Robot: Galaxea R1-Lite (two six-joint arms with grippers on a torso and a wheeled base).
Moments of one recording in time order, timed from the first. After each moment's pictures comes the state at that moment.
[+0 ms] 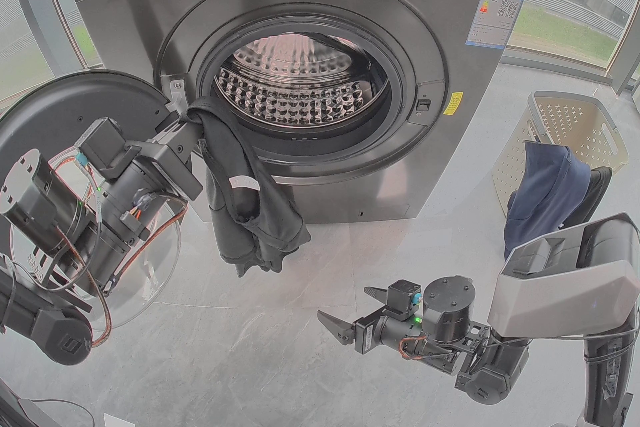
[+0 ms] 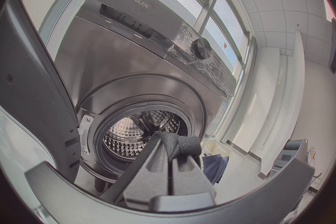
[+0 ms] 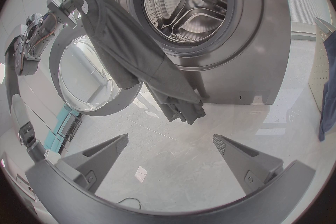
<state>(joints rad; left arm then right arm) -0.48 1.64 -0.50 -1.55 -0.07 -0.23 0.76 2.31 -0.54 -1.54 -0.01 0.23</state>
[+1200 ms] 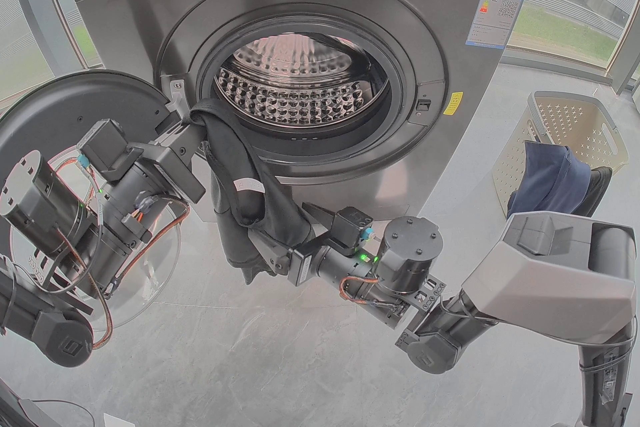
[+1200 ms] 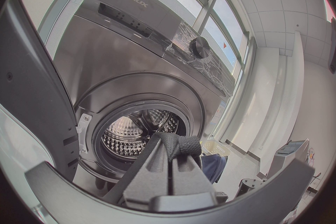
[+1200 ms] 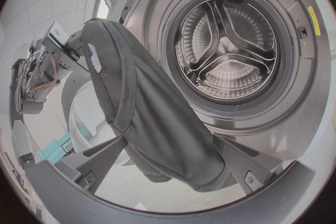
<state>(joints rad) -0.49 1.64 -0.50 -1.55 -0.07 -0.23 0.82 2.33 -1.01 -1.48 0.01 0.16</state>
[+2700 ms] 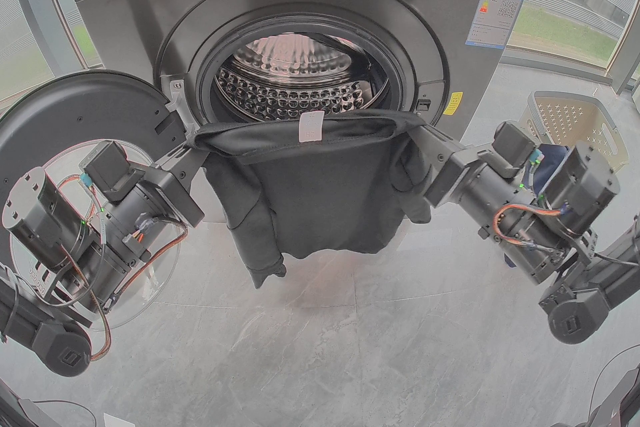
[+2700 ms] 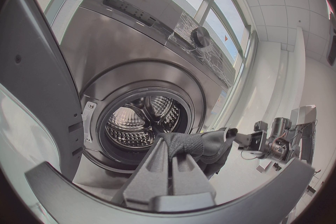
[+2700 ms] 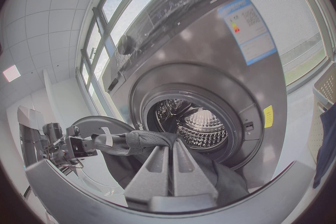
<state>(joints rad) -0.48 1.64 -0.43 -1.55 -0.08 -0.22 0.66 1.80 -0.67 -1.50 0.00 0.21</state>
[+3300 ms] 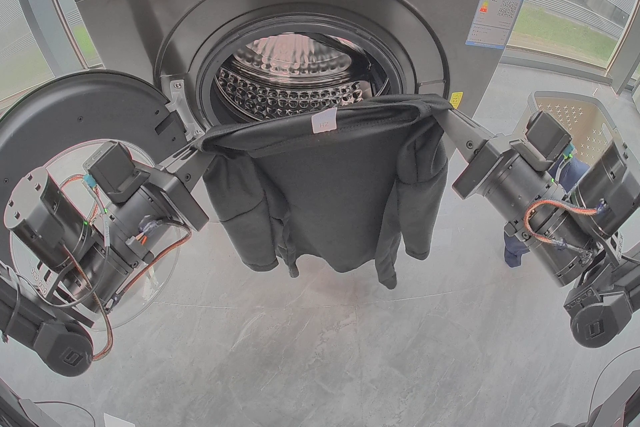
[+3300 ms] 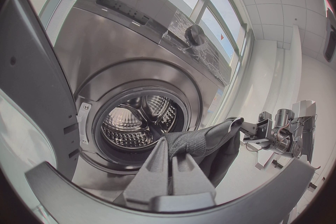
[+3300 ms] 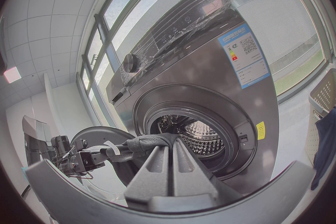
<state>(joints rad) -0.49 1.64 -0.43 -1.55 -0.11 -0.19 0.68 1.70 -0.62 -1.50 -0.03 0.20</state>
